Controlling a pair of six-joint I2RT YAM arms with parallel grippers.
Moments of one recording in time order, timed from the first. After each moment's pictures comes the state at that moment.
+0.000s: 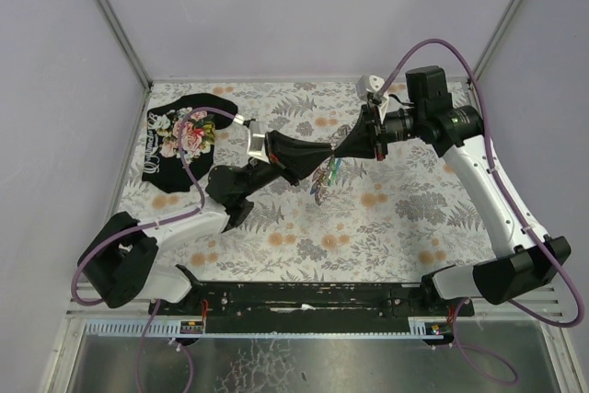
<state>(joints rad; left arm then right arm) -0.73 1.38 0.67 1.34 0.42 -0.55 0.35 1.37 1.53 -0.83 -1.23 -0.50</state>
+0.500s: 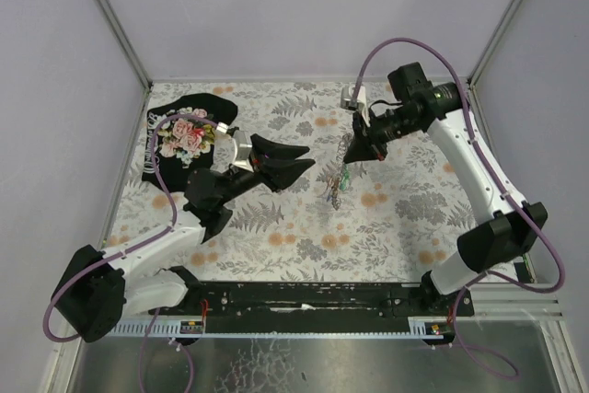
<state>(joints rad) -0.66 1.14 0.58 1.09 0.46 -0.42 0.35 1.55 1.68 -1.24 -0.96 -0.77</state>
